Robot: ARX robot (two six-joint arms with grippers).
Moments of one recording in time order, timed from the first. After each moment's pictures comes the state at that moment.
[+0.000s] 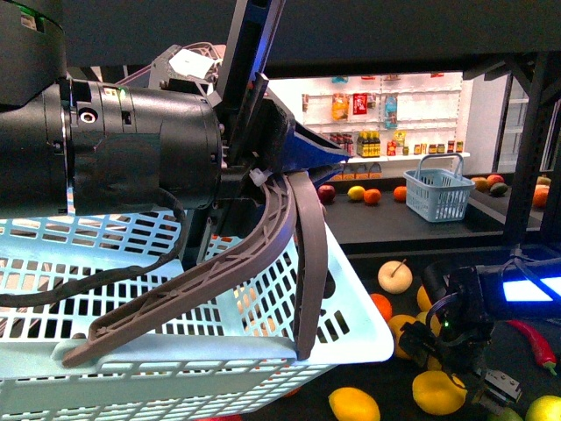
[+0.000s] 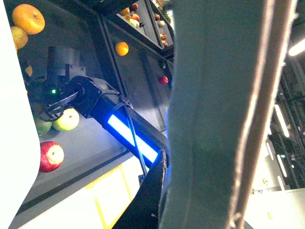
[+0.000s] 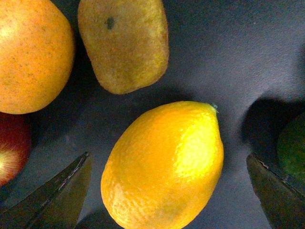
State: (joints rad) left arm -0.42 1.60 0.97 0.53 0.64 -0.97; right arm 0.02 3.05 2.55 -0.58 0.19 0.86
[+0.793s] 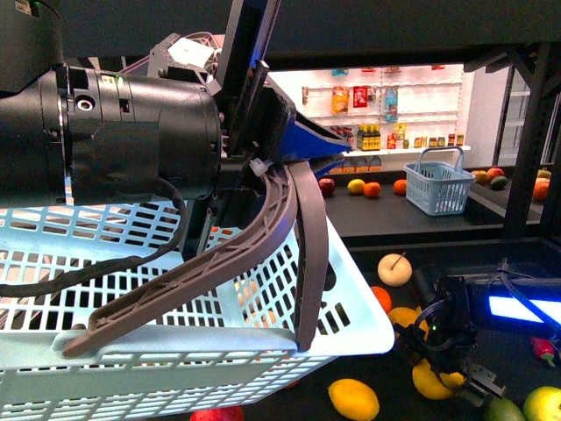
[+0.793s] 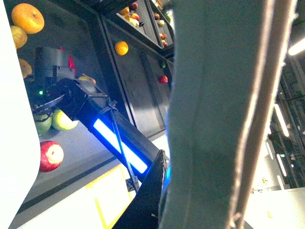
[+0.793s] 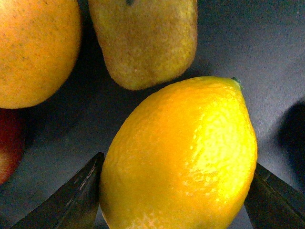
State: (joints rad) left arm -0.42 1.60 0.97 0.53 0.64 -0.97; right arm 0.03 3.15 2.68 -0.57 0.21 0.82
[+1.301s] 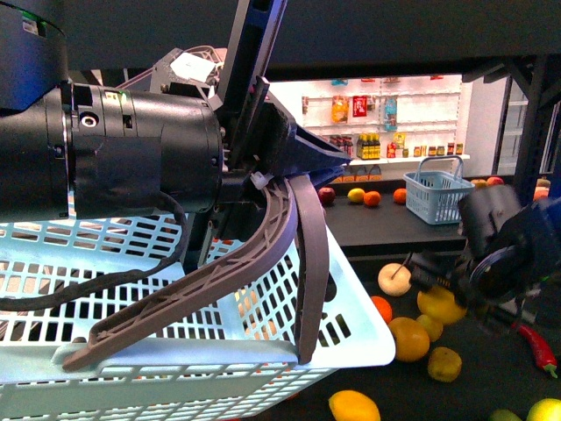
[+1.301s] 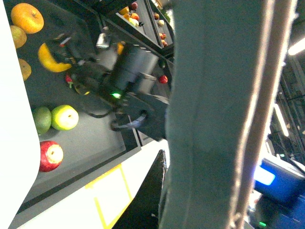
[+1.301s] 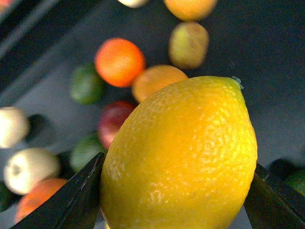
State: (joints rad) left arm -0.42 1.60 0.97 0.53 0.64 -0.97; right arm 0.01 2.36 1.66 0.10 0.04 0.58
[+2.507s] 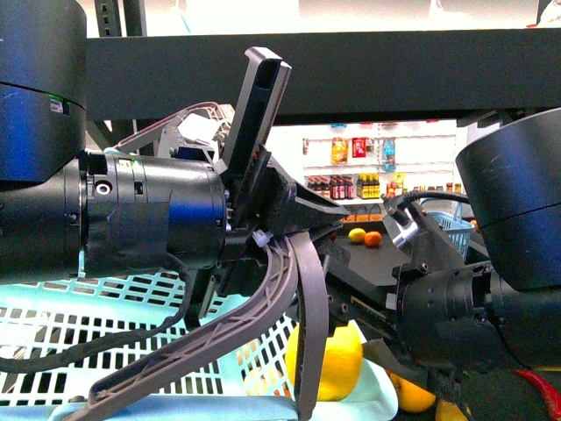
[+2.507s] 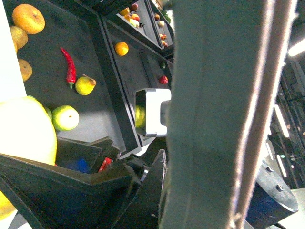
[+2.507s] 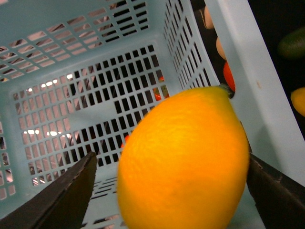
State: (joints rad) left arm -0.42 1.60 0.97 0.53 0.64 -0.97; right arm 0.35 1.67 0.92 0.36 -0.25 0.59
